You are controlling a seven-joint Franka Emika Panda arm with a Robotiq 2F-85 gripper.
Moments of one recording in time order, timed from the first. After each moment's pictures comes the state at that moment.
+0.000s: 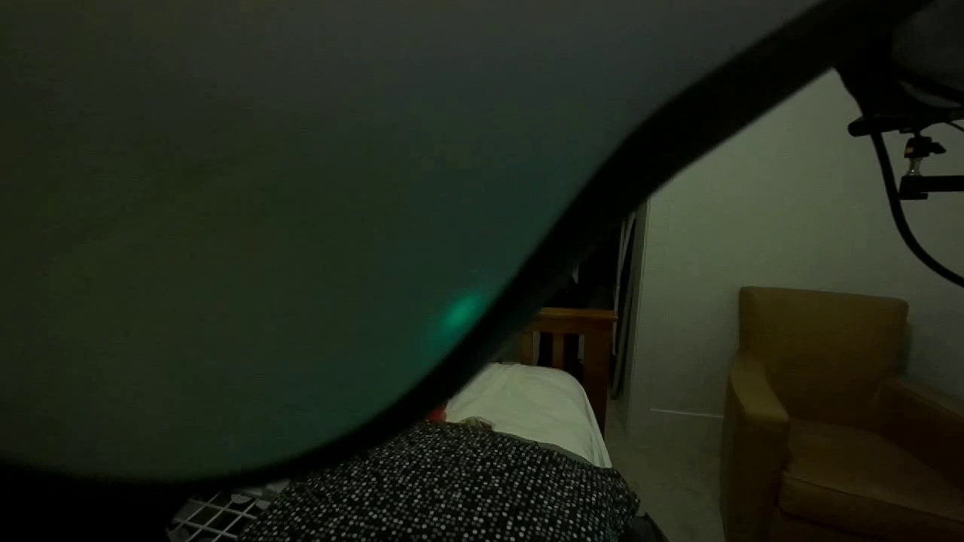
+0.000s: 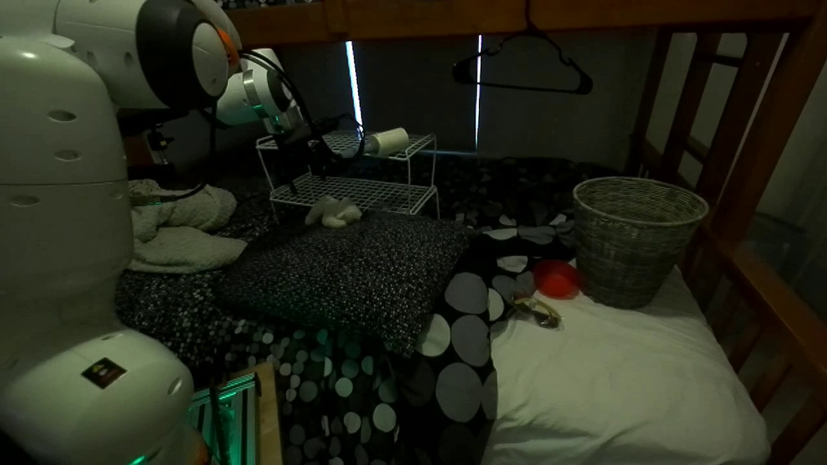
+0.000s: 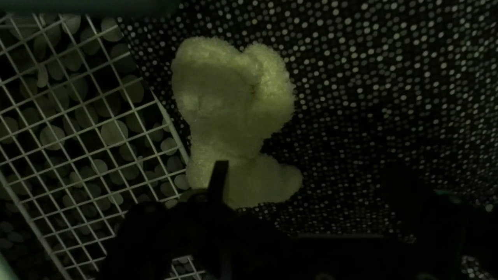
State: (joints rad) arm 0.74 0.30 0.47 -1.75 -0.35 2.10 -0.63
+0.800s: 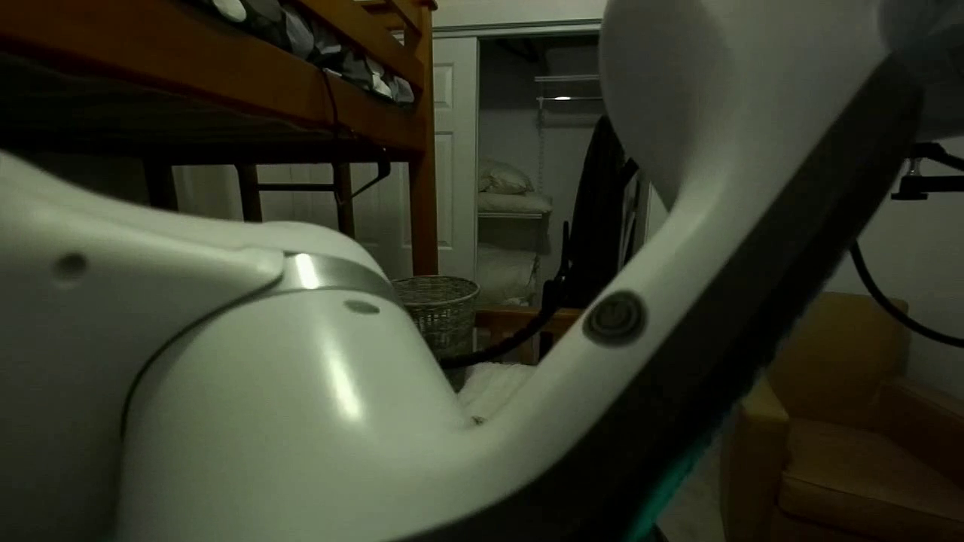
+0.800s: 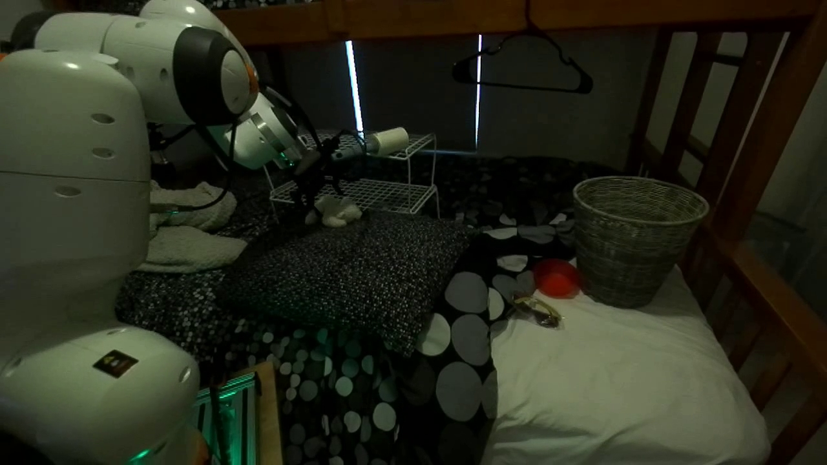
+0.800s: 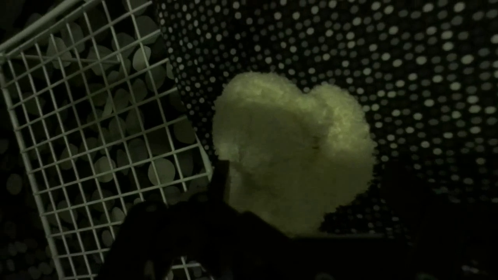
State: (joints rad) arm 0.83 0.42 0.38 -1.78 -0.78 2.21 -0.37
